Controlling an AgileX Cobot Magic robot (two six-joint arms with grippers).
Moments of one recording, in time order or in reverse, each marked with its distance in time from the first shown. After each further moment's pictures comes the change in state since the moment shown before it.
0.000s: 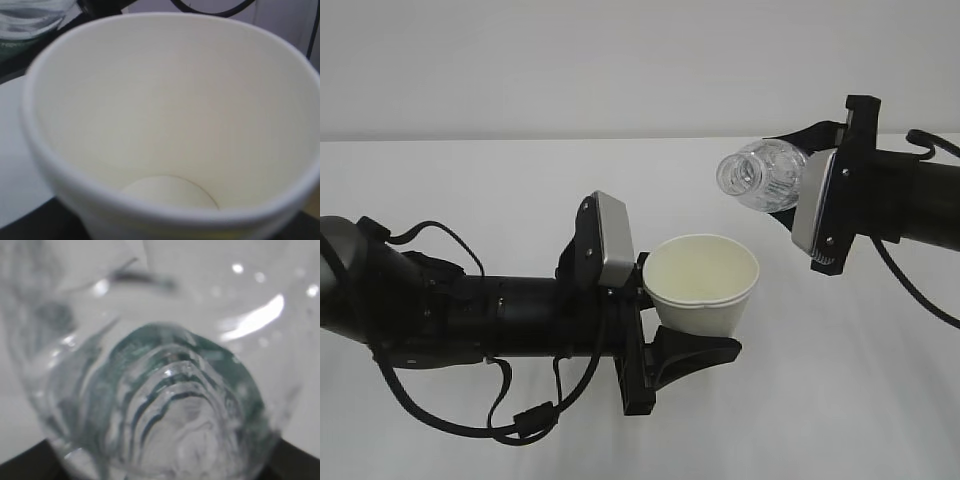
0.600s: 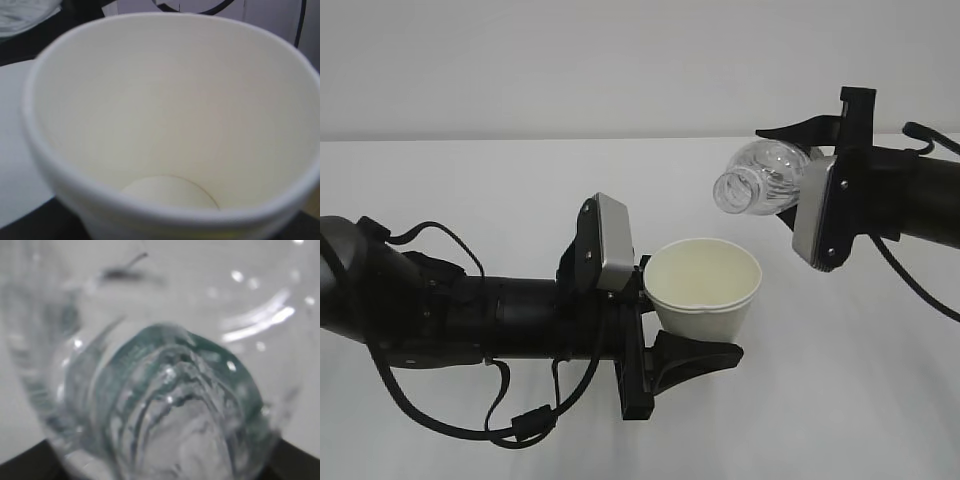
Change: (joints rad) left arm 0.000 0.000 0.000 0.030 -0.015 -0.007; right arm 0.000 0.000 0.000 0.000 -0.057 -0.134
